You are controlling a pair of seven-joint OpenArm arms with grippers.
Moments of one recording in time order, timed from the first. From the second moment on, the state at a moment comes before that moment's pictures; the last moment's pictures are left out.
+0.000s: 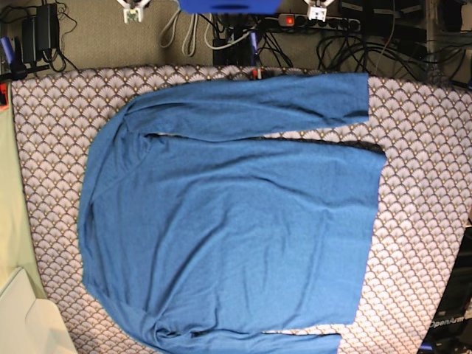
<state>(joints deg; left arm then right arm) 33.0 -5.2 3.9 53.6 -2.4 -0.8 -0.3 -40.2 4.0 2.5 65.8 0.2 0.4 -3.7</state>
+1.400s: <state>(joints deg) 64.2 -7.2 -4.2 113.1 -9.6 -0.7 0.7 -59.7 8.7 8.5 116.5 0.3 6.8 -12.3</state>
